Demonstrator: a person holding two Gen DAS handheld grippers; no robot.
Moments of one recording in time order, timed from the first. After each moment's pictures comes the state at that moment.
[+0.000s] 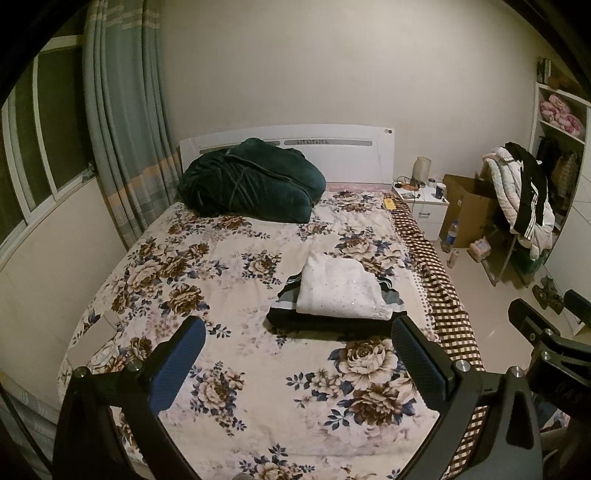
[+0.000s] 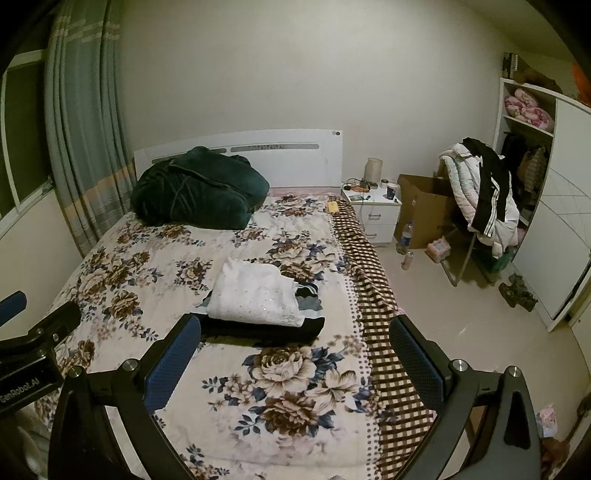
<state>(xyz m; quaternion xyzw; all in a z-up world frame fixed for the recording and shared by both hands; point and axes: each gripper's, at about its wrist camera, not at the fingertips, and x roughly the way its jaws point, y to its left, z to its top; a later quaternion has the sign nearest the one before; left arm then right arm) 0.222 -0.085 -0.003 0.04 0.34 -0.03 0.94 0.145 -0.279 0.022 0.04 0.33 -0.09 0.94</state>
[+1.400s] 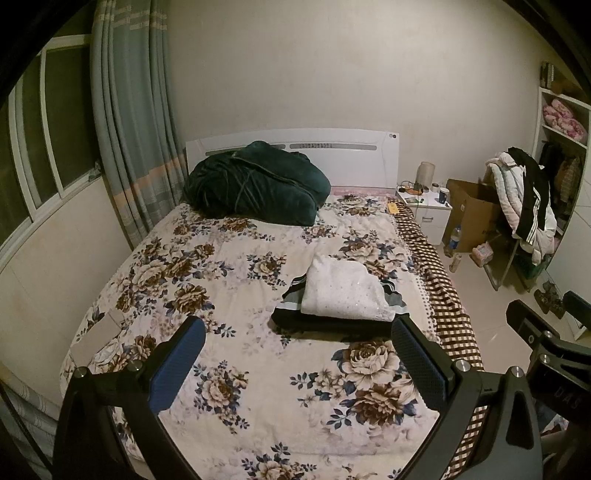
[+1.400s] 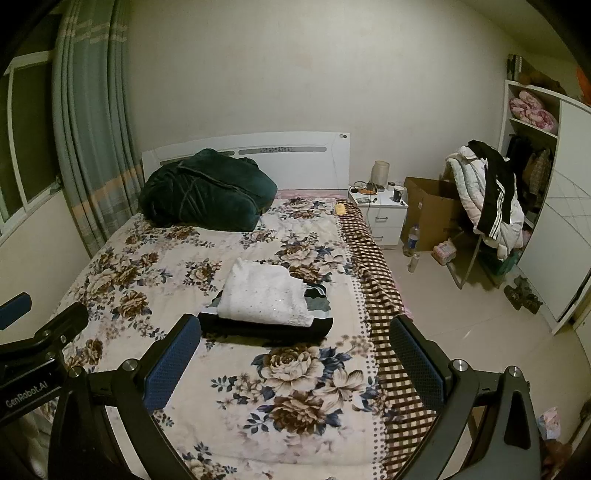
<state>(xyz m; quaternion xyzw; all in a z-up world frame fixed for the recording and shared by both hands) 0.214 -0.077 0.009 0.03 0.33 -0.02 0.94 0.153 -0.267 0.029 0.04 0.33 -0.08 0.94</state>
